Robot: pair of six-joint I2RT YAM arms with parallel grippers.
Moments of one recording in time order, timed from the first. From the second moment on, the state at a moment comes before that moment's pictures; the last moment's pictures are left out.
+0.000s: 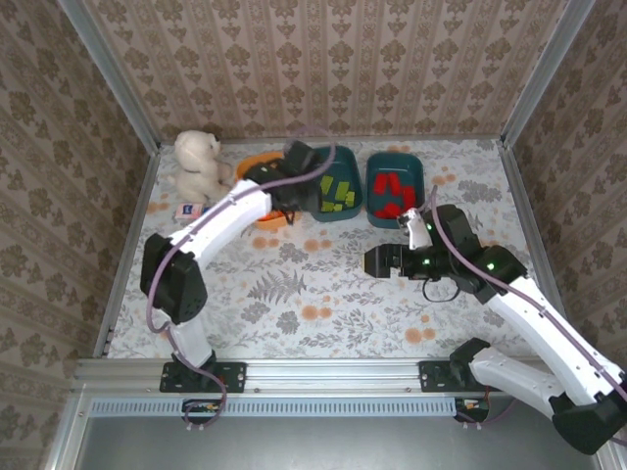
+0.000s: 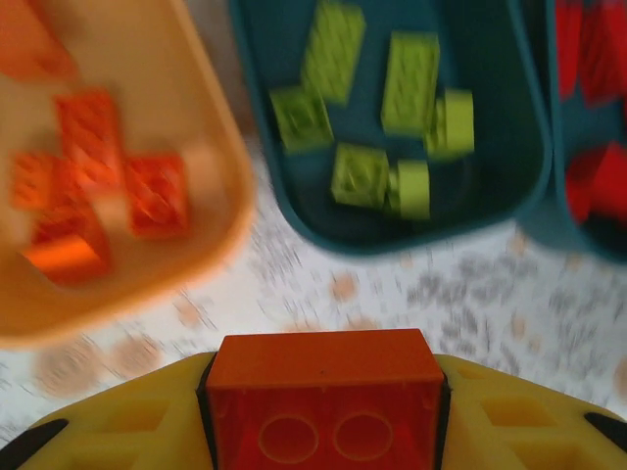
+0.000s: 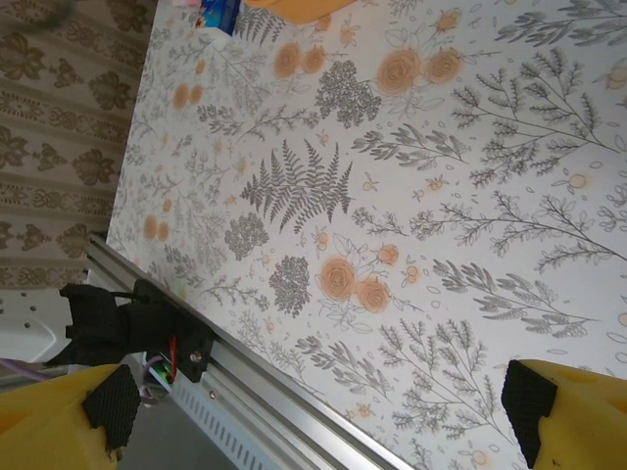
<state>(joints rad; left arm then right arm) -0.65 1.79 1.67 -0.86 -0.13 -0.53 0.51 0.95 0.98 -0.82 -0.40 0.56</state>
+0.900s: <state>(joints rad) -0.35 2.32 2.08 -0.80 0.01 -0.61 0.53 1.28 1.22 -0.64 -0.43 0.61</state>
